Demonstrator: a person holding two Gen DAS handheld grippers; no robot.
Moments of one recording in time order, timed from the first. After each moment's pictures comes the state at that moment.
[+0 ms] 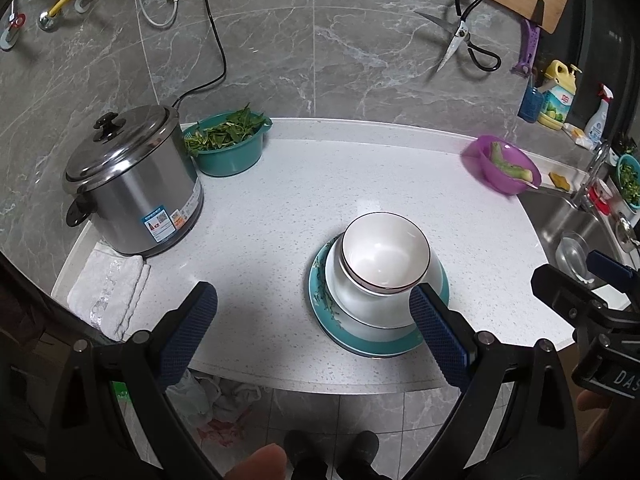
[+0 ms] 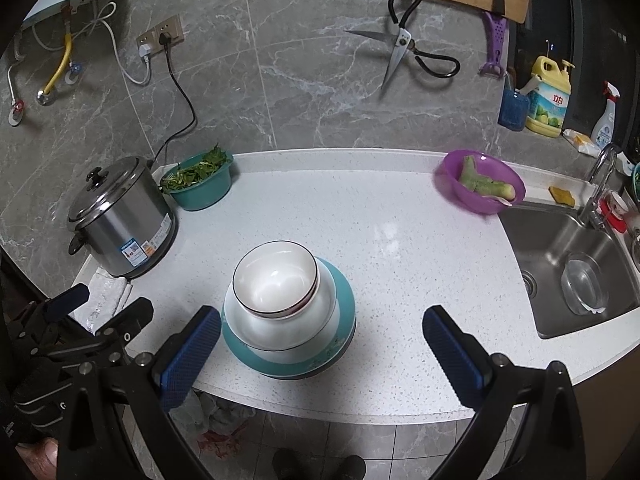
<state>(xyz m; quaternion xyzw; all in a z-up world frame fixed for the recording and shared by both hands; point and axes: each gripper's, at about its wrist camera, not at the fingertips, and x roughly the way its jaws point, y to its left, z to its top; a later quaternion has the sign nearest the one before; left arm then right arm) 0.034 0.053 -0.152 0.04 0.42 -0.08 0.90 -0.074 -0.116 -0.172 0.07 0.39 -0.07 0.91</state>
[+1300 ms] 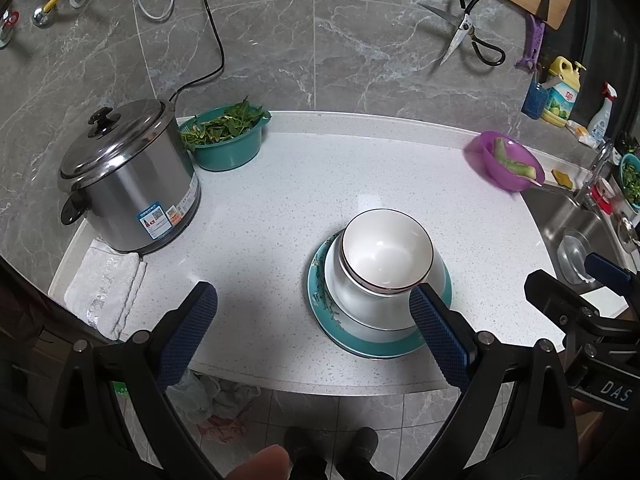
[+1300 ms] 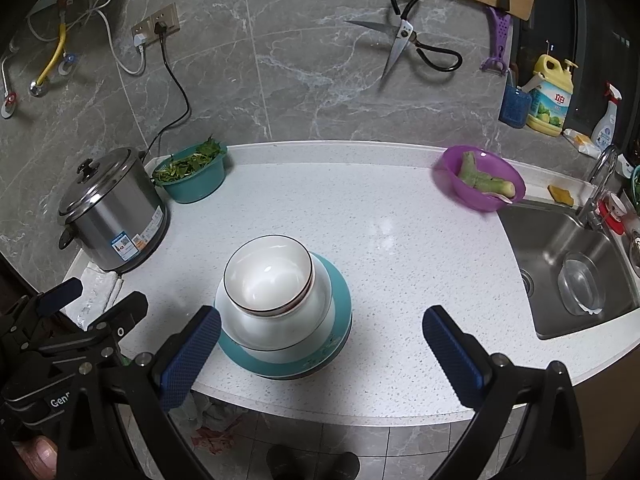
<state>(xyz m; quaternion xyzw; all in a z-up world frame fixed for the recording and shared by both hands) 0.041 0.041 -0.160 0.04 0.44 -0.07 0.90 -0.064 -0.116 -0.179 0.06 0.41 -0.07 0.91</state>
